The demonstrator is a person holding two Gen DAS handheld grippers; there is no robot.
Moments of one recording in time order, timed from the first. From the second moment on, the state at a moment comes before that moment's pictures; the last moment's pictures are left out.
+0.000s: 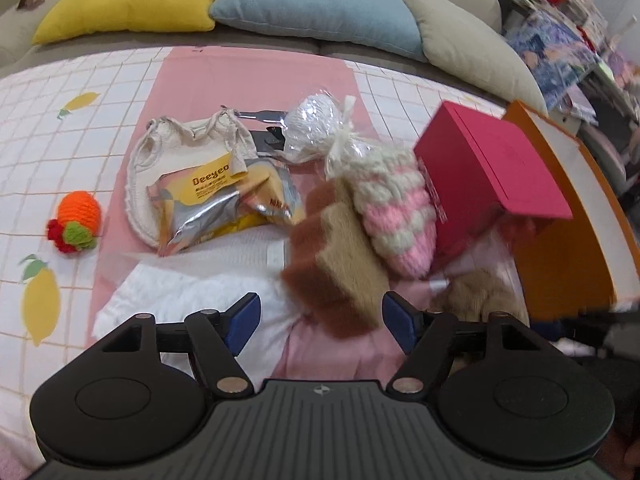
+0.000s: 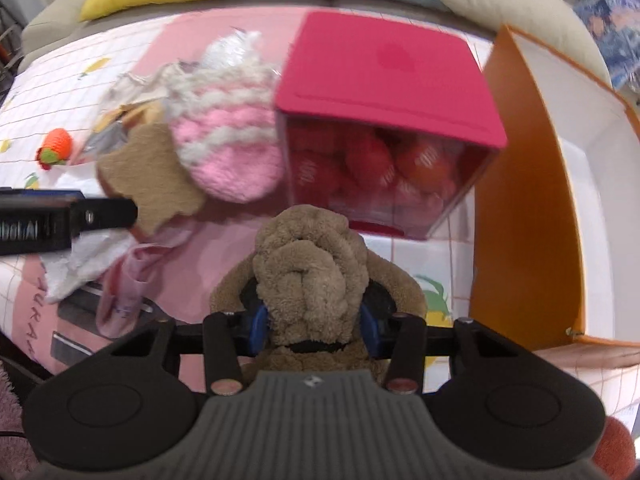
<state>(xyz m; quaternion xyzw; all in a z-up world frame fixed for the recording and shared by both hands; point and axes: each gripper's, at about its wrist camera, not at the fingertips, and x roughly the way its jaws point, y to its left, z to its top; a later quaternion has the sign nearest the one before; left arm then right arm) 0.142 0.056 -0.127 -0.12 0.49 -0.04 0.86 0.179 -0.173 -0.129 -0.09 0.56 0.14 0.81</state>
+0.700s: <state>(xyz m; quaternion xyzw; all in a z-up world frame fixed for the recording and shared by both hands) 0.171 0.027 -0.133 -0.13 0.48 -0.04 0.87 0.184 -0.167 -0.145 -0.08 0.57 0.14 0.80</state>
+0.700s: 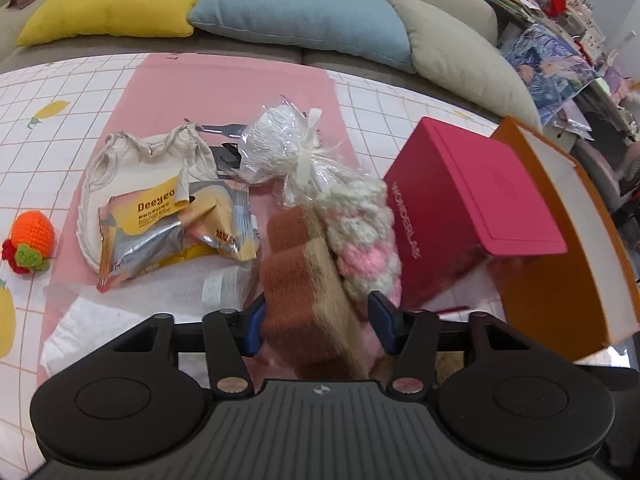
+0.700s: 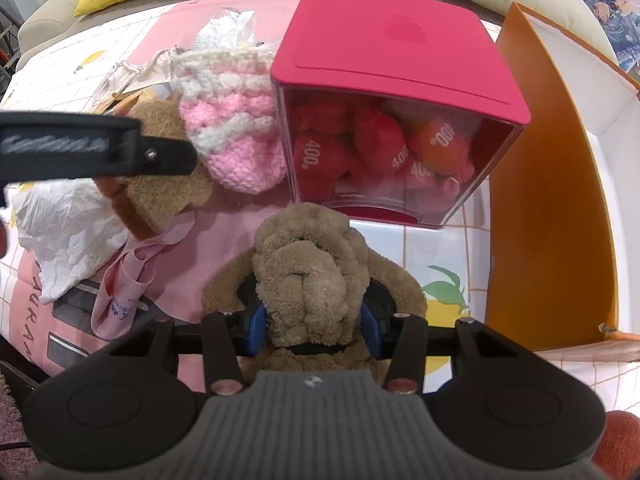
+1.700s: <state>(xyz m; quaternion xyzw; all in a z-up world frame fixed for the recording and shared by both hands) 0.084 -0.012 -0.013 -0.05 0.36 -0.10 0.92 0.145 -0.231 -0.042 0.01 0.46 0.14 0.88</state>
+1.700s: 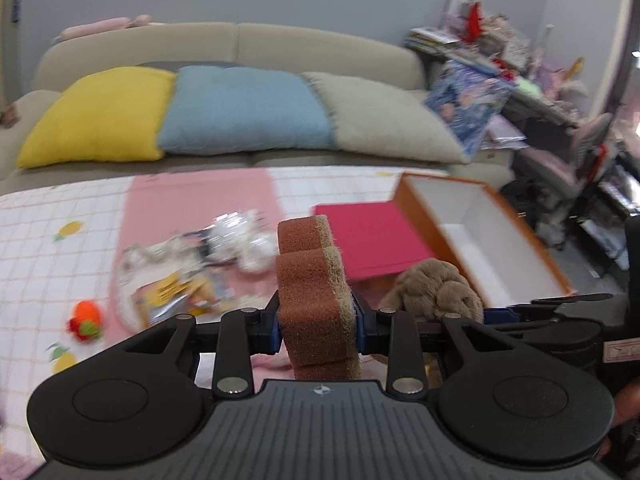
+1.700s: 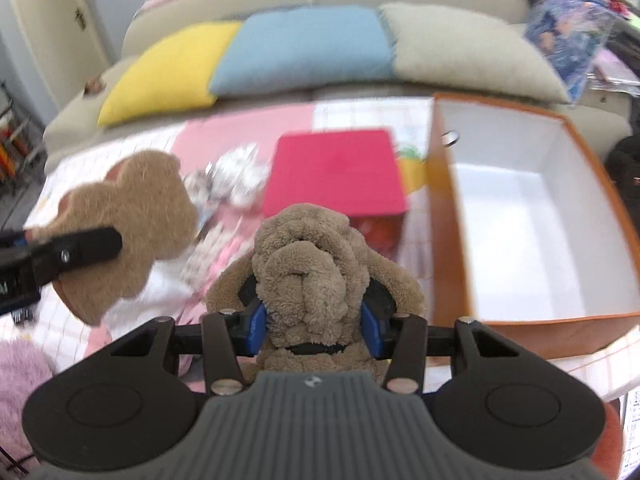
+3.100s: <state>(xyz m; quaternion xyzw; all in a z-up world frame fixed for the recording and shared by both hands) 0.194 -0.275 -0.089 0.21 0.46 -0.27 0.82 0.267 -0.412 -0.105 0.01 0.58 0.00 0.82</state>
